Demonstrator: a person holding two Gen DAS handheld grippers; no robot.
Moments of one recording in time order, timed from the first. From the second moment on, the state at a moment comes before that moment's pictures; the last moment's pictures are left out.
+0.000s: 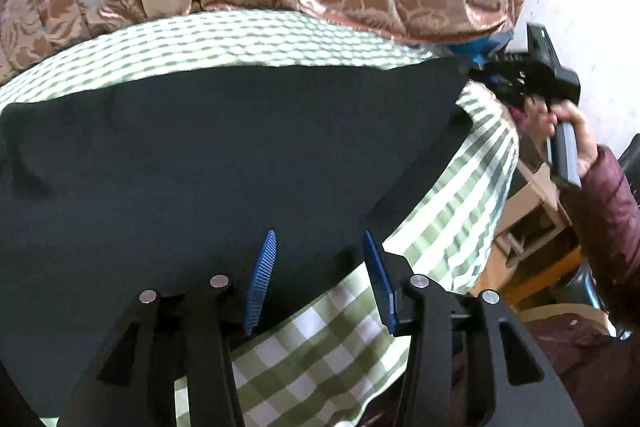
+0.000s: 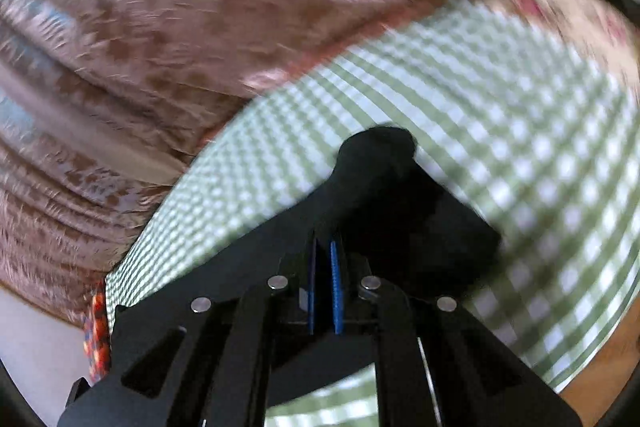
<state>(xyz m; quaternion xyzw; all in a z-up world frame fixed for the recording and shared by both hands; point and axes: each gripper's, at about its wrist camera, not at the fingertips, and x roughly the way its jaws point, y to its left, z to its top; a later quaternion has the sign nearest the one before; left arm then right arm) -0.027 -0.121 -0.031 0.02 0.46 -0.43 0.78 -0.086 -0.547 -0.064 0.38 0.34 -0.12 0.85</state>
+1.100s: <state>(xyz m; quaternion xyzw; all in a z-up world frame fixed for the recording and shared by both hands) -0.028 -0.112 -0.018 0.03 0.42 -0.45 0.79 -0.104 -0.572 -0.052 0.40 0.30 -0.12 0.86</state>
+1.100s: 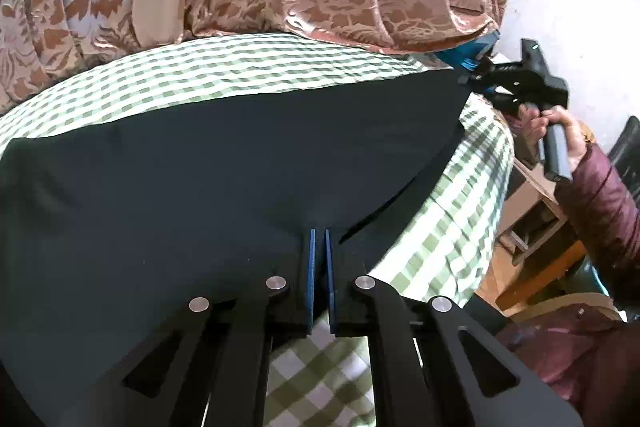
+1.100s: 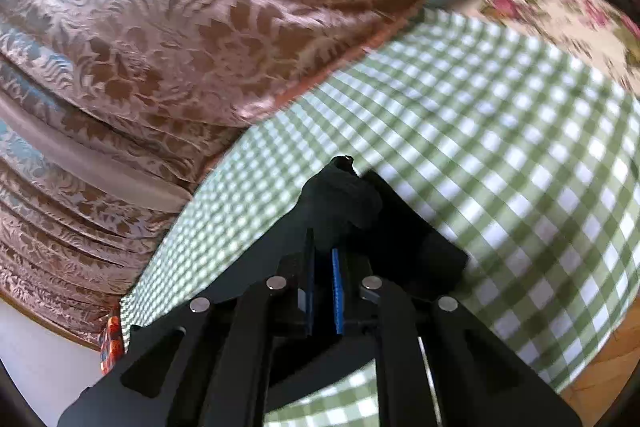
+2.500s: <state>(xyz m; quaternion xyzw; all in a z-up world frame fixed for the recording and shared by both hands) -0.039 0.022 -0.052 -0.09 0.48 -0.29 0.82 -0.025 -0.284 -0.110 0.13 0.53 0.23 0.81</state>
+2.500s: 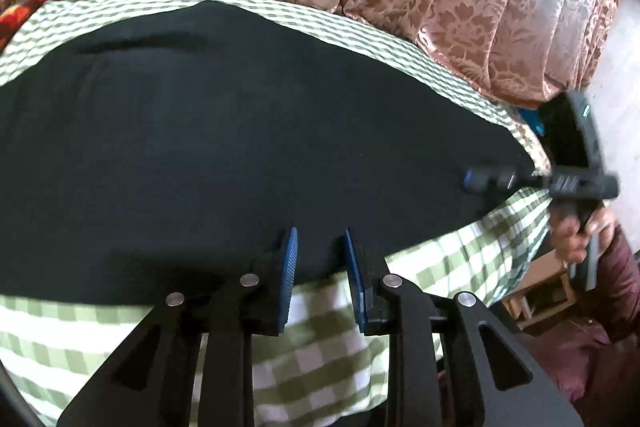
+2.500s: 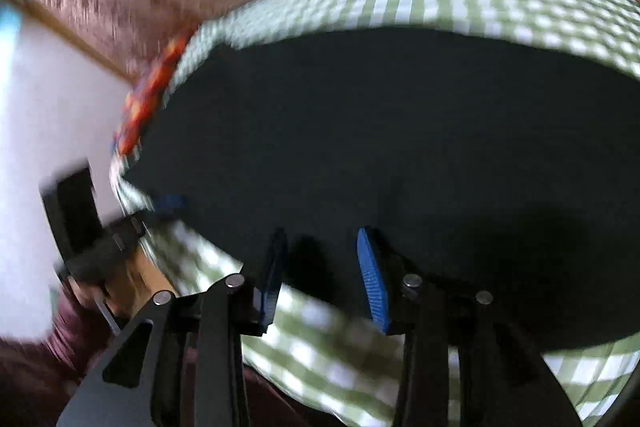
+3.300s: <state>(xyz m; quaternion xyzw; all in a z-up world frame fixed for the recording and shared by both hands) -0.014 0.065 -0.041 -0.13 0.42 -0.22 0.87 0.117 -0.191 -0.046 0.16 0.49 0.37 0.78</state>
